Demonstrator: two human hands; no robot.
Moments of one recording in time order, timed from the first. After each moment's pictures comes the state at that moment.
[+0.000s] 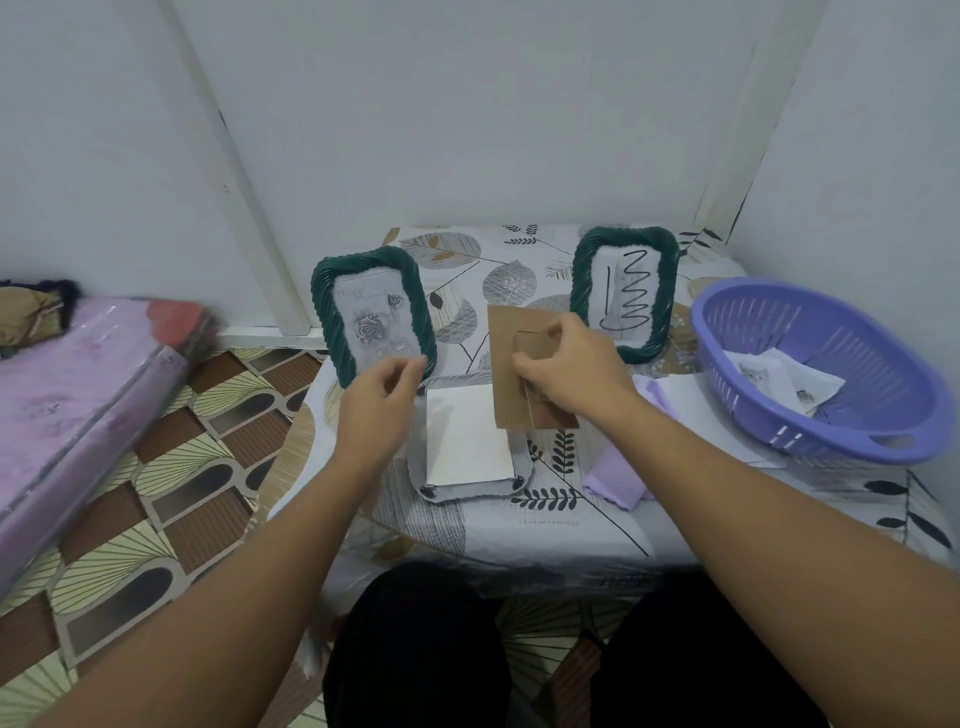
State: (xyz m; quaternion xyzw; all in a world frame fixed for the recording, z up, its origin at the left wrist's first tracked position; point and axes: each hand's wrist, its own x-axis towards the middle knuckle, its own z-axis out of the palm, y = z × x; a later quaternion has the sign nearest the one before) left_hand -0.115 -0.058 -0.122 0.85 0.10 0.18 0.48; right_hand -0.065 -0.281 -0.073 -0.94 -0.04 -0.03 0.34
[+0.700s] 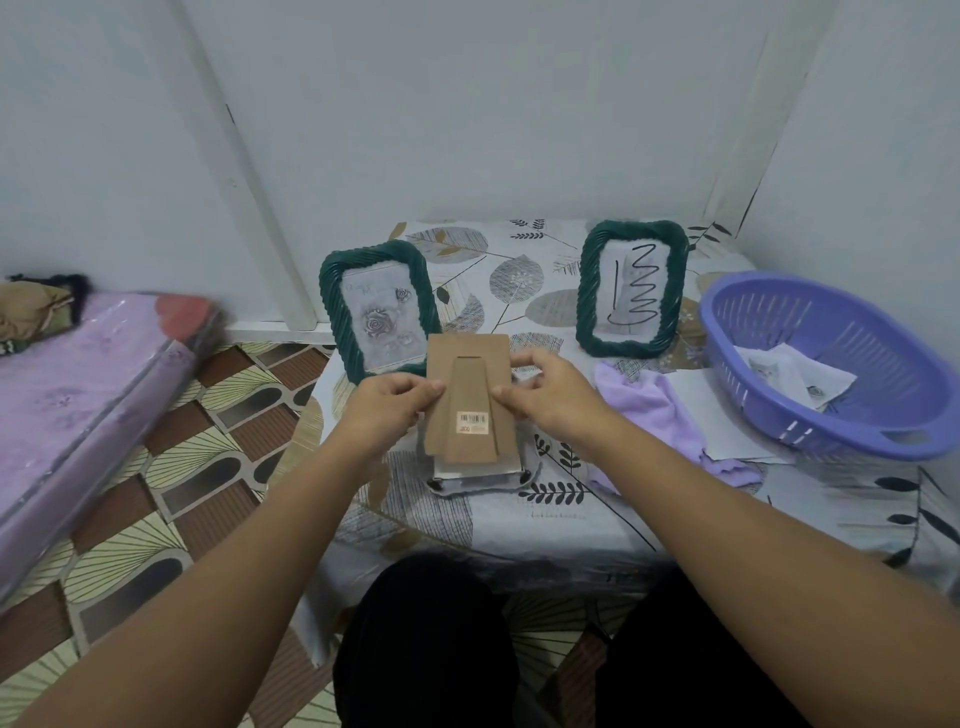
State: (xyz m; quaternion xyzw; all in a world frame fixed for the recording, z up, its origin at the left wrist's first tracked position) left_hand -0.117 -0.049 -0.118 0.77 0.13 0.00 0.62; right_hand -0.076 -0.262 -0.113 -0.82 -0.06 0.12 0.56
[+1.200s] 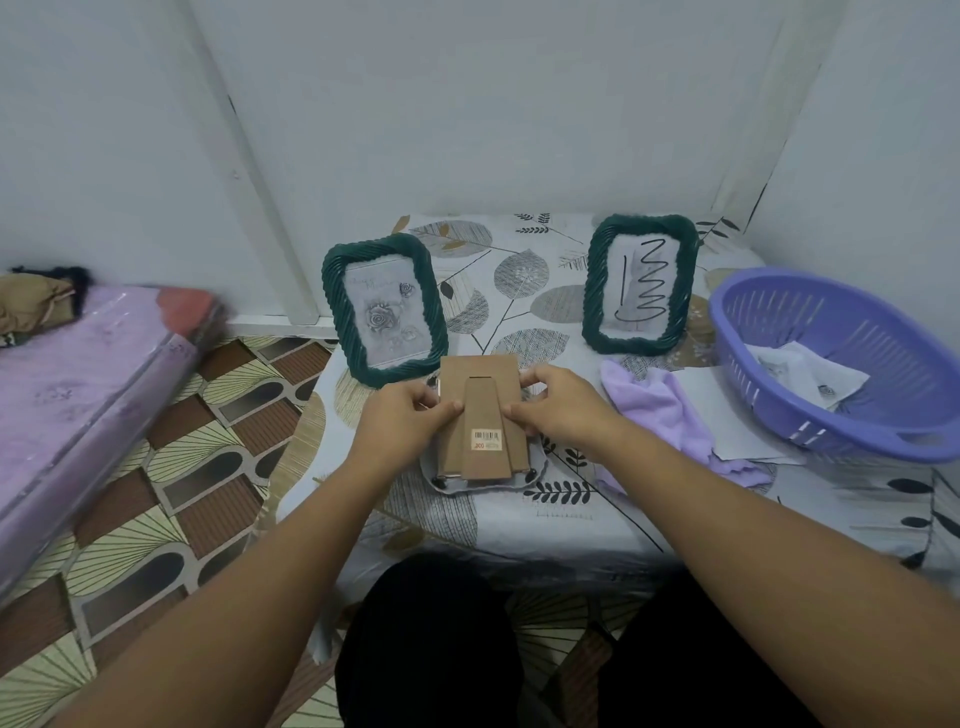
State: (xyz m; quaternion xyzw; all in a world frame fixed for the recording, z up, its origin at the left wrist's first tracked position) left_hand -0.116 -0.055 -0.140 0.90 0.12 0.06 0.41; right_hand -0.063 -0.265 -0.137 -0.87 -0.06 0.14 0.46
